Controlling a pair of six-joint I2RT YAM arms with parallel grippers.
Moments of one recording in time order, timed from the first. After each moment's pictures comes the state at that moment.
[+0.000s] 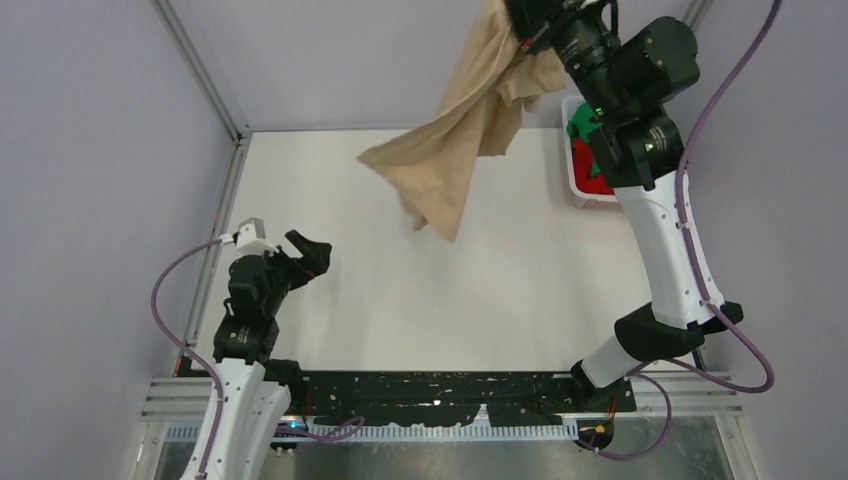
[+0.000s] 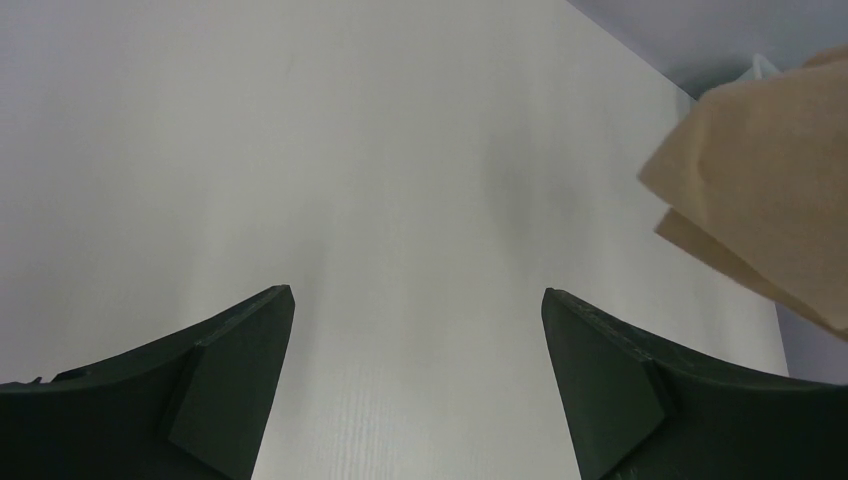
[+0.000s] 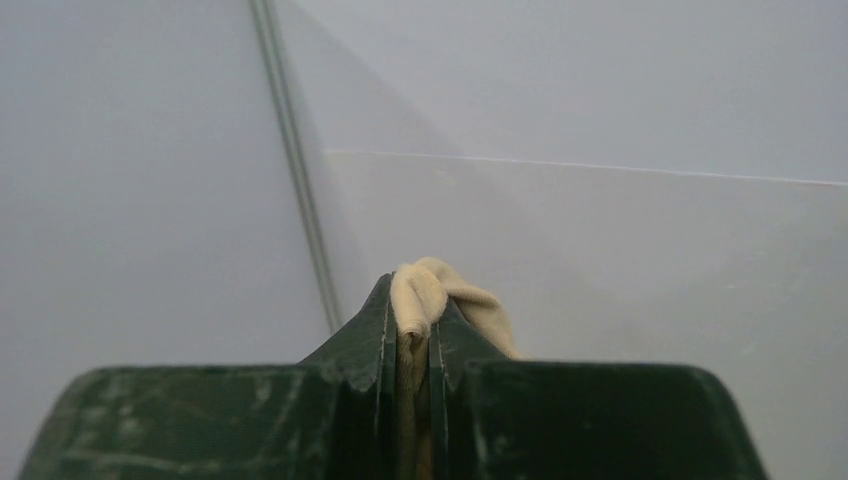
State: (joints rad) left arm -0.05 0.51 0.46 -0.26 0.09 -0.58; right arm 0.42 1.57 2.26 -0.15 -0.11 0.19
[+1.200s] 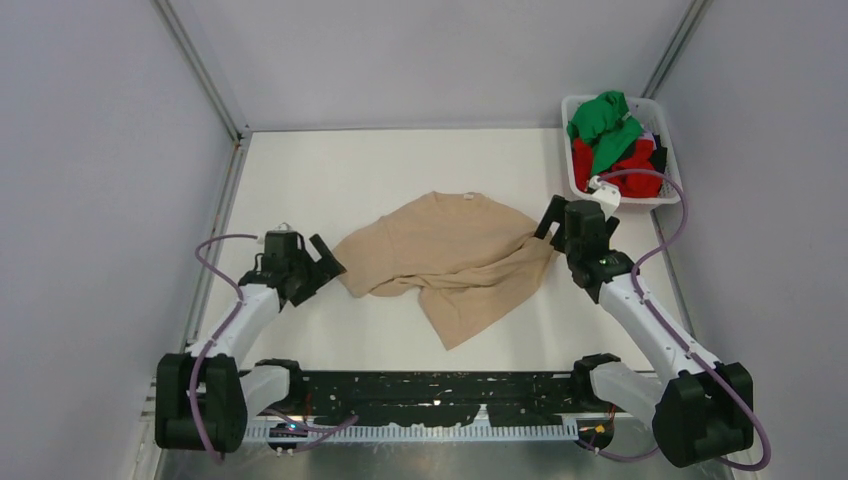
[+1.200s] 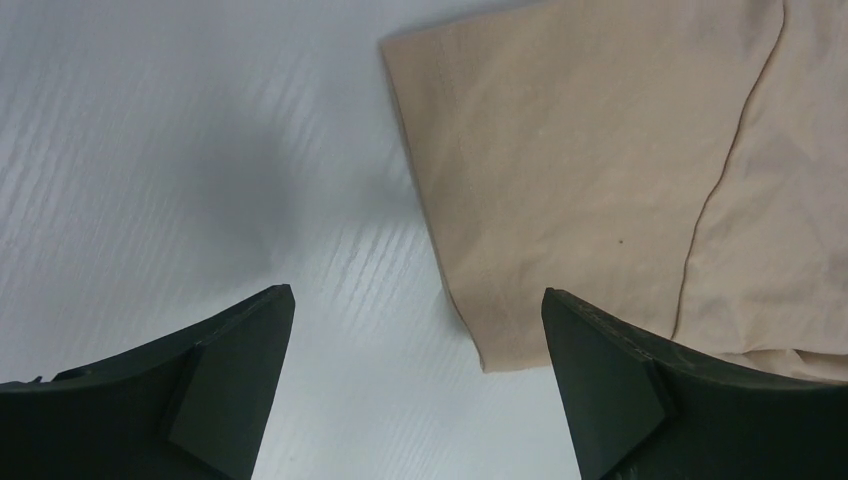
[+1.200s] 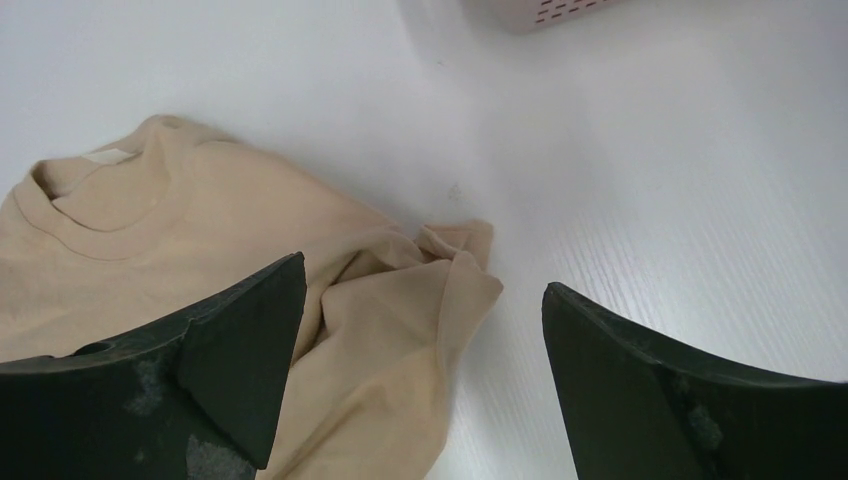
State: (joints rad) left arm -0.05 1.04 0.50 -0.36 0.08 -0.68; right arm 0.22 1.04 0.69 -0.21 0.38 0.47
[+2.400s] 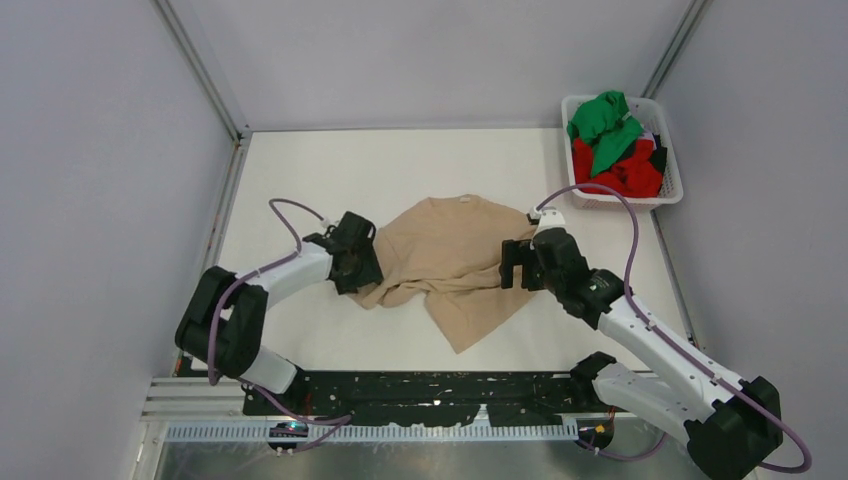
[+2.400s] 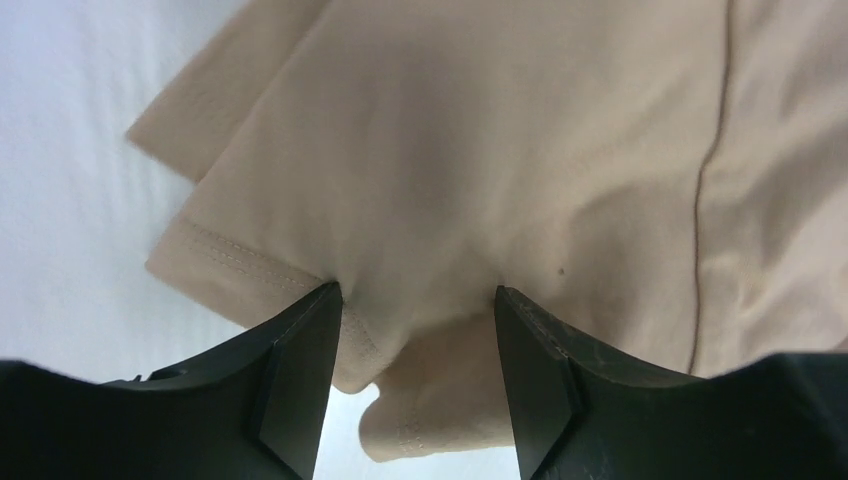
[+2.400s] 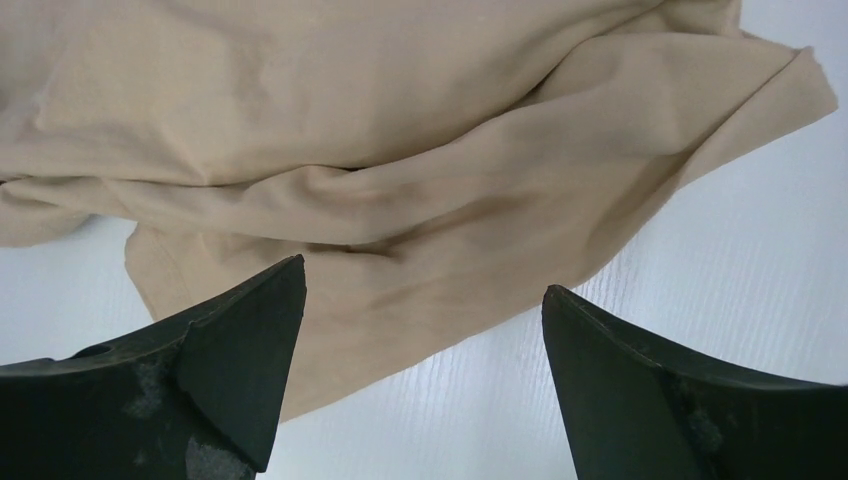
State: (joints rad) left arm -0.45 1.53 0.83 -0.49 -0.10 -0.77; right arm 0.55 0.90 0.66 -0.47 0.21 0.36
